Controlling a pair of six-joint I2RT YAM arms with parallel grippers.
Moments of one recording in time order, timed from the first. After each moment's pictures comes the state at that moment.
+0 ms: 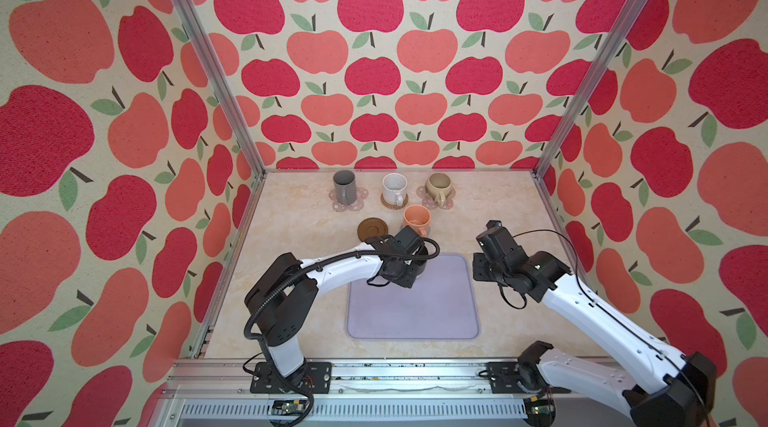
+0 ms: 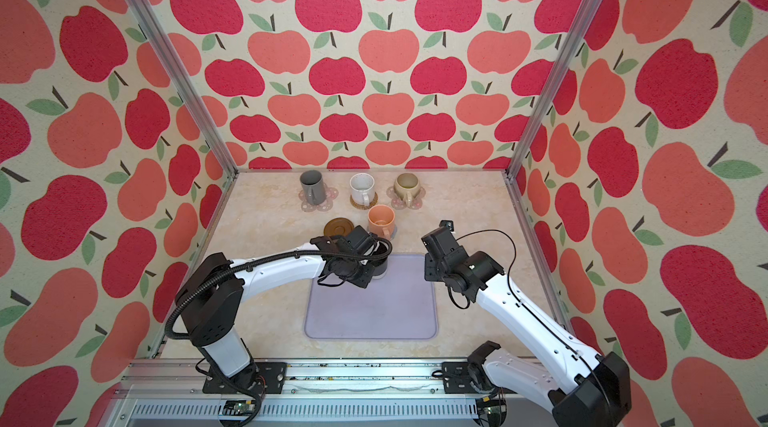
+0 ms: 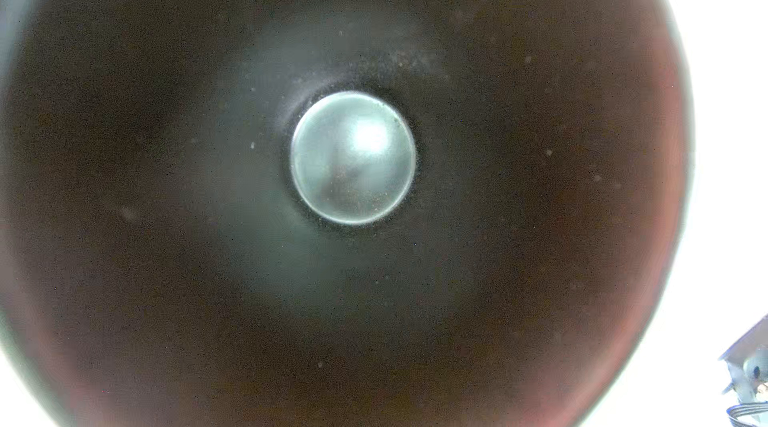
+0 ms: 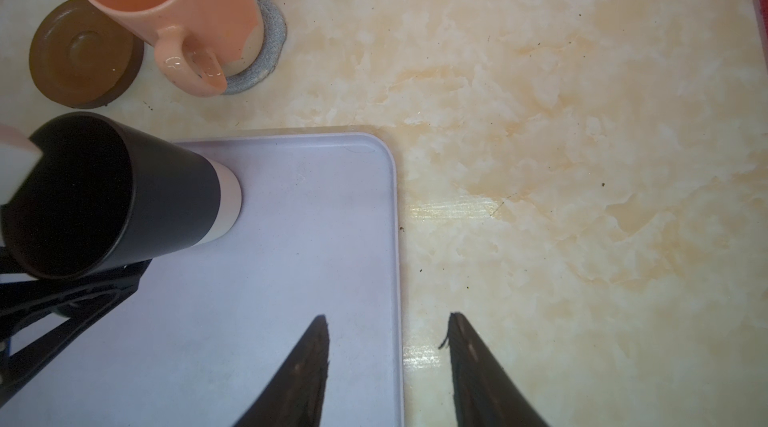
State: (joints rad) left arm -0.88 1.74 1.18 -0.62 0.06 -0.36; right arm 0.69 1.05 0.91 -0.90 0.28 0.55
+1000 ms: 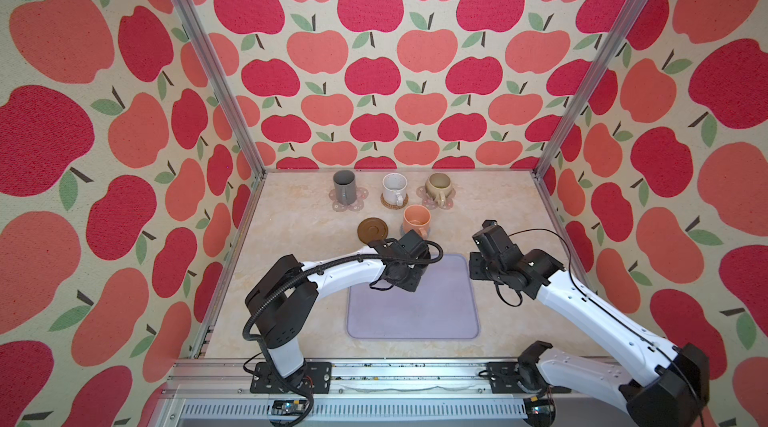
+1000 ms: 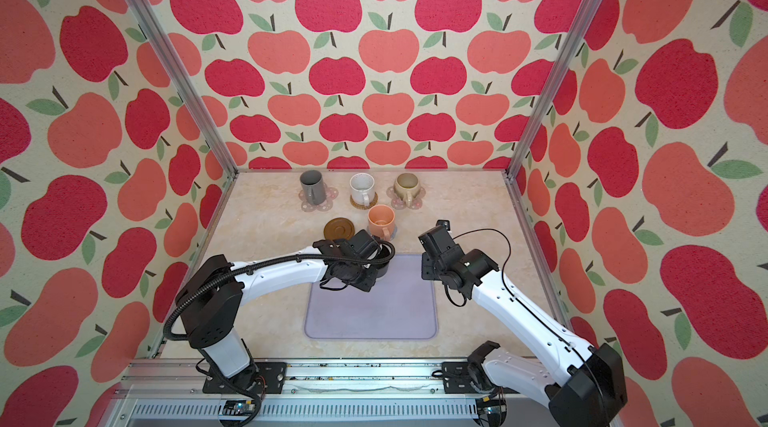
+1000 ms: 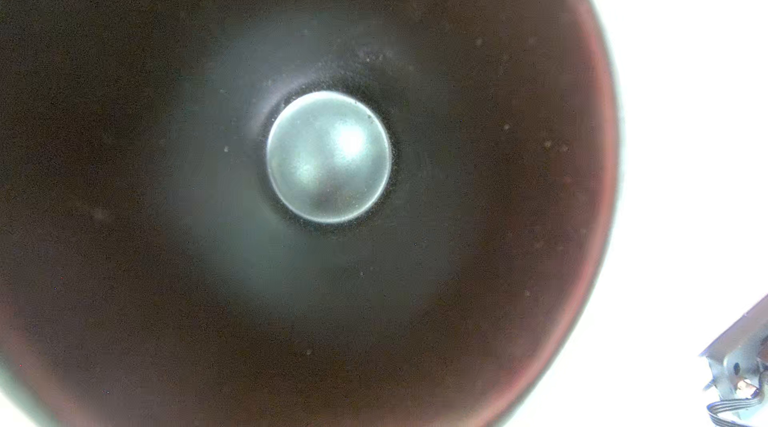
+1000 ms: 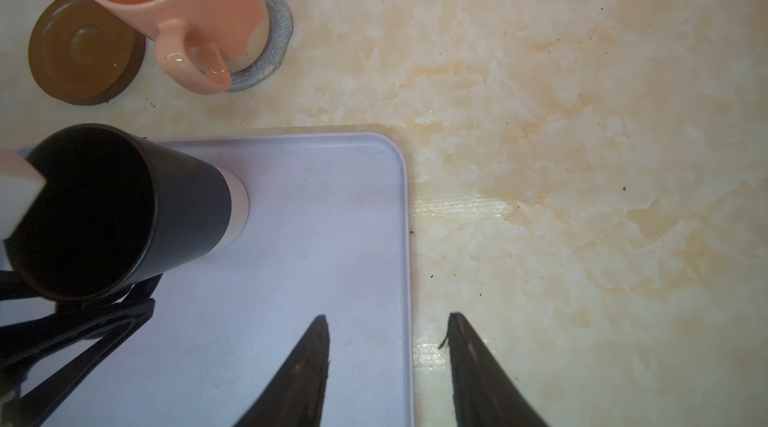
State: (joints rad) left arm -0.92 1.73 1.18 -0.62 0.05 -0.41; right arm 0.69 1.09 0.91 -0.86 0.26 0.55
